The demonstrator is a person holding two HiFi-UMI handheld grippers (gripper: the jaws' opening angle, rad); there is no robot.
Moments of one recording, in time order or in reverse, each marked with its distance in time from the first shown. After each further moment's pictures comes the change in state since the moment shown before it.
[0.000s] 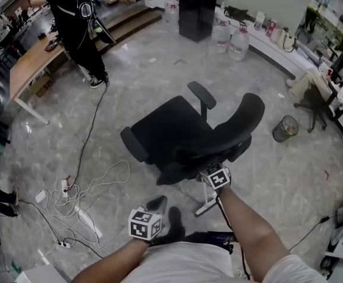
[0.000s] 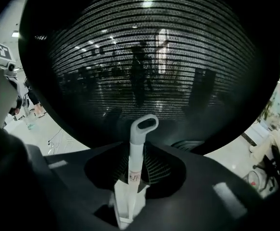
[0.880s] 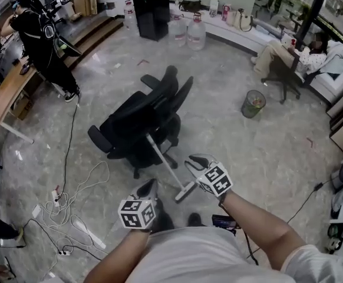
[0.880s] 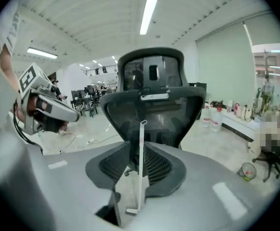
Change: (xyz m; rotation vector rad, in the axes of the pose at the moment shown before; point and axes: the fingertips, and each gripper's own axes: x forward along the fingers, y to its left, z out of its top) left arm 0.008 -0.213 0.008 -0.008 -0.157 -0.025; right arm -0.284 -0.001 -0.071 0.042 -0.197 0.050
